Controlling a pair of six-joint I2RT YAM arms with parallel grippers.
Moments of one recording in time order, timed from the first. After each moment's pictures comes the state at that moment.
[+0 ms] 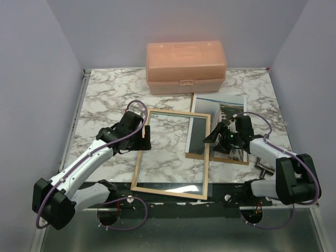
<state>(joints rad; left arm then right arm) -0.57 1.03 0.89 -0.79 -0.02 -0.53 0.16 1.31 0.50 -0.10 -0.55 0.74</state>
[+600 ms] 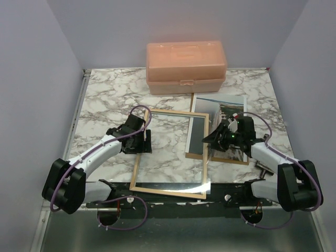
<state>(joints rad) -0.50 1.24 0.72 -0.59 0.07 -0.53 0.16 1.27 0.45 -0.01 -0.65 0.79</state>
